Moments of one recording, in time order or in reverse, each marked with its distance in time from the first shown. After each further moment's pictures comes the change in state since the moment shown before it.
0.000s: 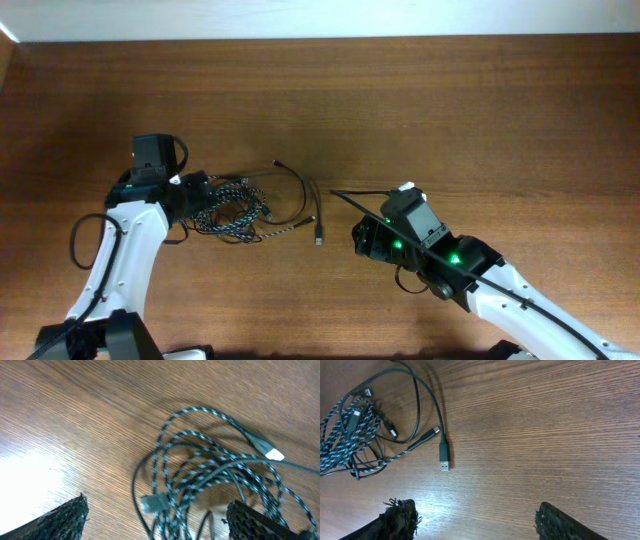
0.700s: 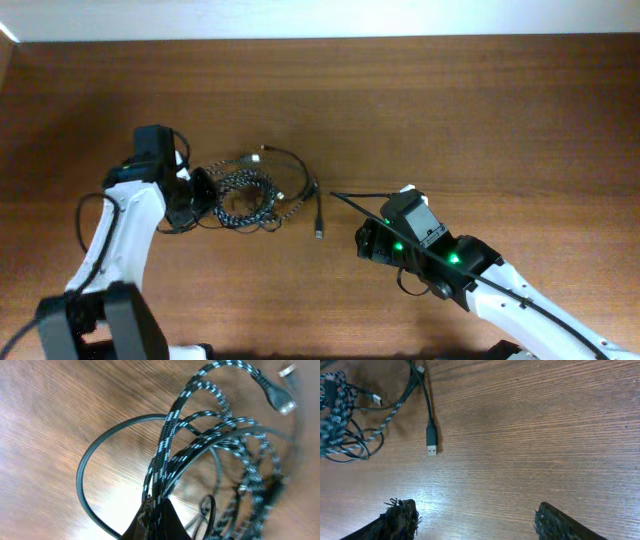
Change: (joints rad) left arm 0.018 0.103 0.101 -0.146 0.341 -0.207; right arm 0.000 0.004 0.000 -0.037 0.007 0.000
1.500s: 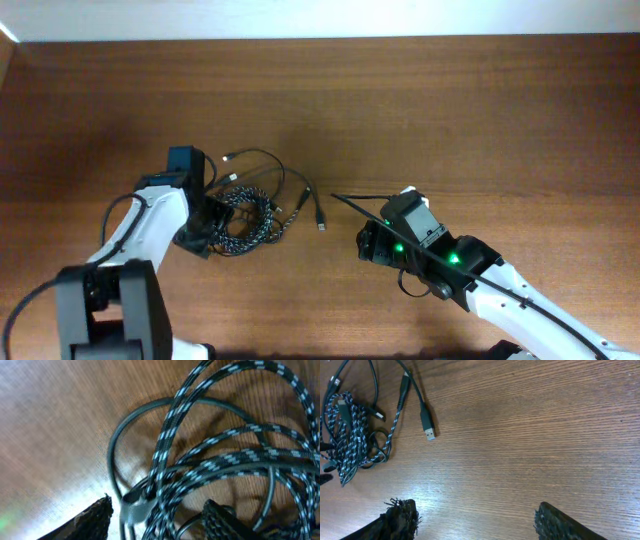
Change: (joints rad) left arm -0.095 0.065 -0.117 -0.020 -0.207 -0.523; right arm 0.000 0.000 0.000 -0.021 0.000 0.000
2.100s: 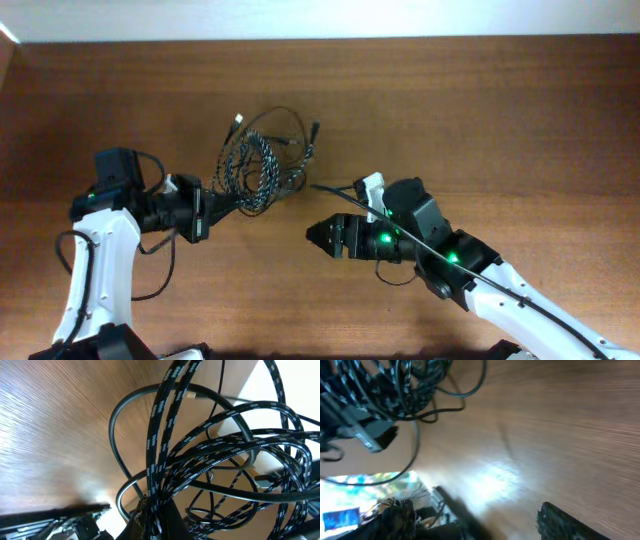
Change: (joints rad) left arm 0.250 -0.211 0.044 -0.085 0.924 0.150; right arm 0.000 0.007 -0.003 0.393 -0.489 0.005
